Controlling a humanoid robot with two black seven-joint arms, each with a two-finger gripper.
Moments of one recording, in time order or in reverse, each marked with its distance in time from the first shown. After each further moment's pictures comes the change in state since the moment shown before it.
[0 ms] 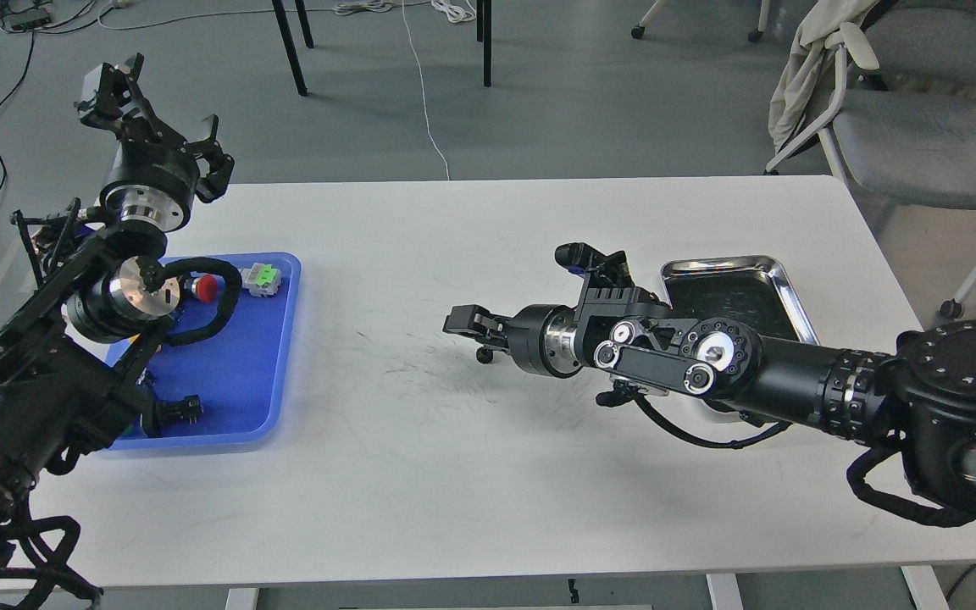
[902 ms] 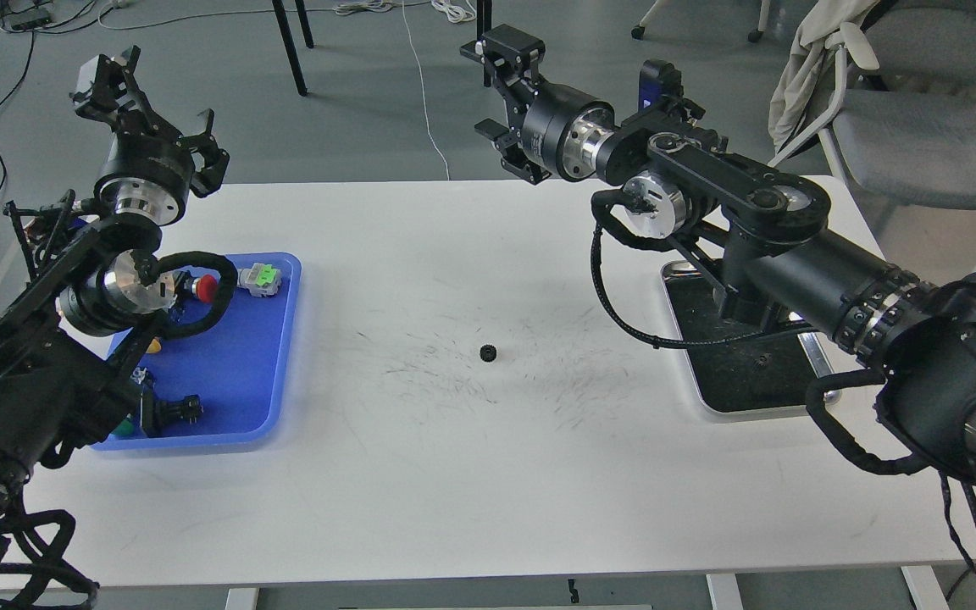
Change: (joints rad) left arm -0.018 0.009 0.004 0.005 0.016 0.005 0.016; right arm 0.100 0.000 0.710 -0.173 0.305 0.009 0.007
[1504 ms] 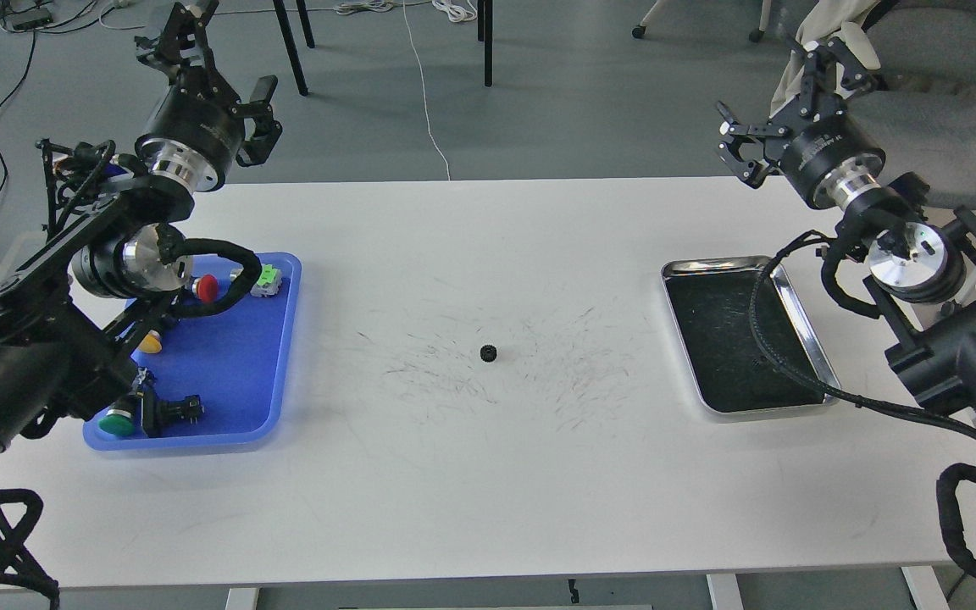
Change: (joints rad) left arm -0.120 0.099 0.239 -0.231 0.006 0.004 0.078; right arm -0.529 -0.329 0.627 0.157 0.250 0.216 -0.001
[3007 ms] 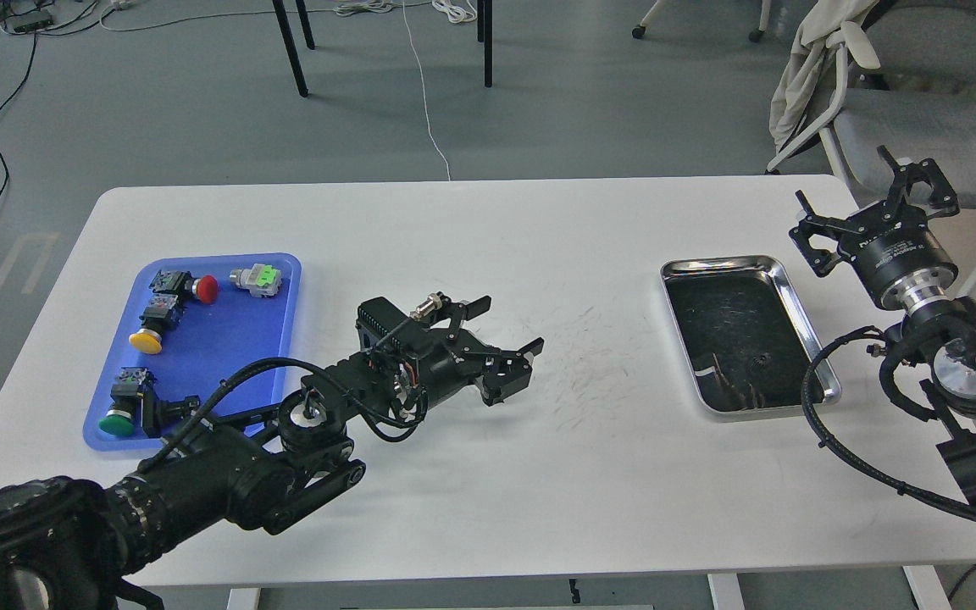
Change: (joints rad) left arm 0.130 -0.391 0.497 0.392 1.855 0.297 0.015; right arm -0.200 -0.027 0.093 -0.003 0.092 0.061 0.015
